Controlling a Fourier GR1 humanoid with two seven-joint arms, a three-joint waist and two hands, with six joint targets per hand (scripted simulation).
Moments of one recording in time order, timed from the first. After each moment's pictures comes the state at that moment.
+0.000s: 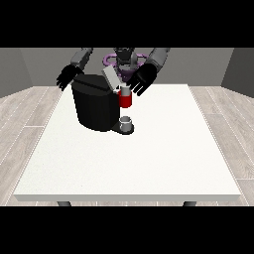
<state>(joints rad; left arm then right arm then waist) -1.16 0.43 0.12 -0.62 -0.65 -0.13 -0.14 -0.32 -0.04 -0.05 -1.40 -0.03 -0.15 -0.04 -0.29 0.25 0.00</state>
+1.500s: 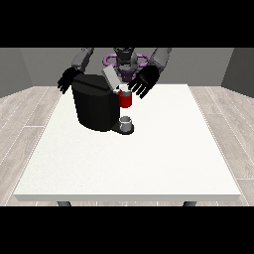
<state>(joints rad) -1.16 0.44 0.11 -0.63 -0.70 -0.15 -0.16 -0.33 -0.04 -0.07 -1.37 -0.04 -0.17 -0.08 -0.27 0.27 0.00</state>
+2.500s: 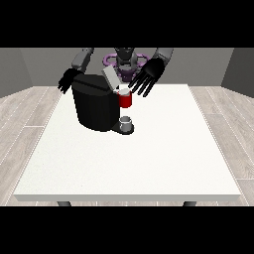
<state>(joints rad) -1.15 0.43 0.06 -0.64 -0.76 -0.23 -0.16 -0.31 -0.04 -0.09 -1.30 -0.04 -0.18 -0.12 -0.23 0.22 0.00</state>
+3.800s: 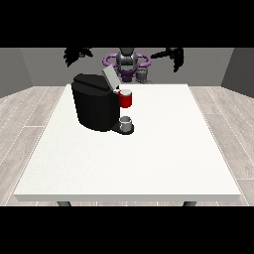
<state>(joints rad) -0.65 0.11 0.37 -0.70 -0.31 -0.24 -0.24 -0.09 -0.13 -0.10 -1.38 -0.08 -0.08 -0.02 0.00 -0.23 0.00</state>
